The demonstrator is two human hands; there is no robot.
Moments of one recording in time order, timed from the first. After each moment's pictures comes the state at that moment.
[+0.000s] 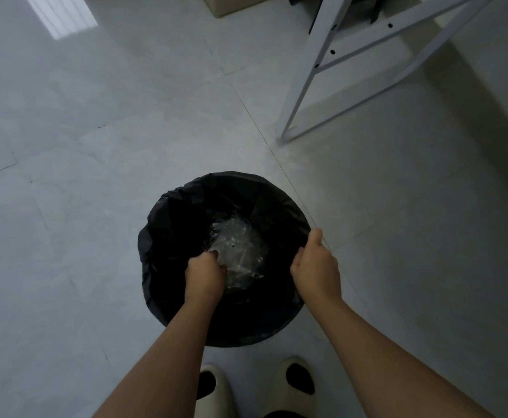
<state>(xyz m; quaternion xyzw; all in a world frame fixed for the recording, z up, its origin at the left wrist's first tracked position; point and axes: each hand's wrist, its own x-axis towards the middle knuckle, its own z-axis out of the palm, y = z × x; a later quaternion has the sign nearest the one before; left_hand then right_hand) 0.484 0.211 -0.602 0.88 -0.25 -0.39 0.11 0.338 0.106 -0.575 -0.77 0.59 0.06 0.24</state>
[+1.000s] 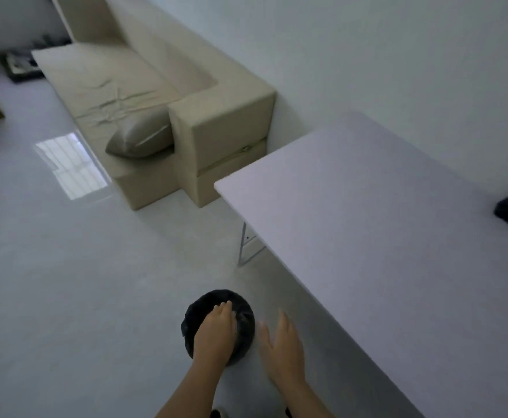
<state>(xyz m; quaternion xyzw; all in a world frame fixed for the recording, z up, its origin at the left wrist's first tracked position) 0.435 0.236 -0.083 0.83 -0.47 -0.28 0.11 0.297 0.212 -0.070 -0.69 0.63 -0.04 0.34</state>
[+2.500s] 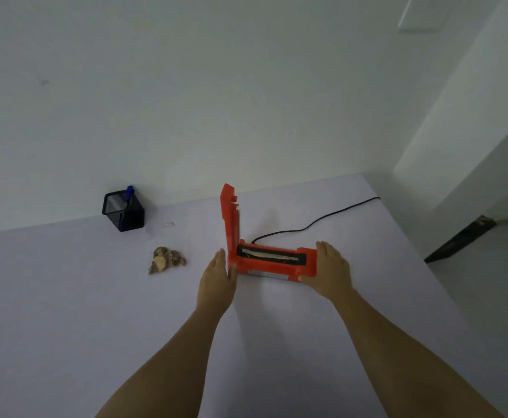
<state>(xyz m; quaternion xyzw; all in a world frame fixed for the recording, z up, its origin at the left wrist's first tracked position) -0.258 -0.032 0.044 0.49 -0.80 -0.34 0.11 -0.474 0.087 0.020 -0.41 0.89 -0.10 0.16</state>
